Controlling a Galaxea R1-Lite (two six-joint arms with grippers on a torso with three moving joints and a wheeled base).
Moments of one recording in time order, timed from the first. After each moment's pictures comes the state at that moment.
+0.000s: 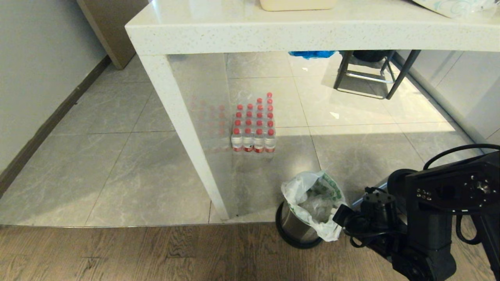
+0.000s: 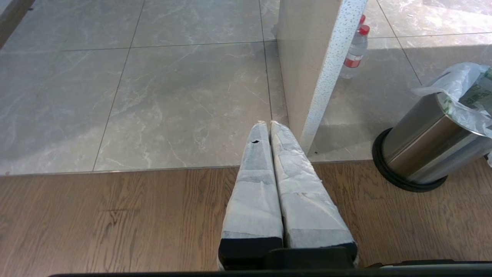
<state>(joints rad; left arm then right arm) 0.00 0.00 0.00 0.00 0.00 -0.01 0.32 2.37 -0.43 -1.45 -0.12 0.78</state>
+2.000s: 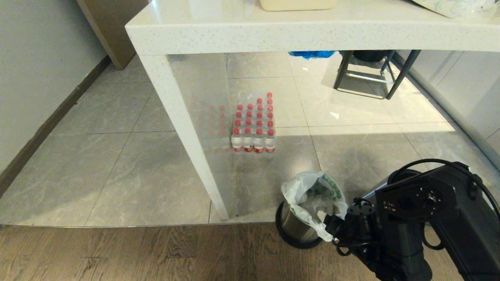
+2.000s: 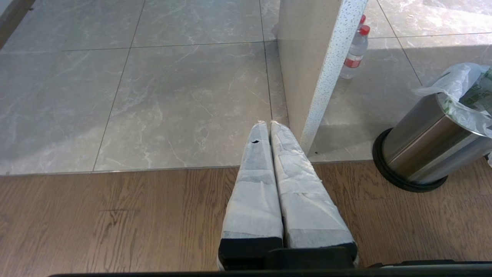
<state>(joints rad) 0.00 0.00 0.00 0.00 0.00 -0.01 0.37 2.56 -0.50 -1.52 -0.27 0.72</state>
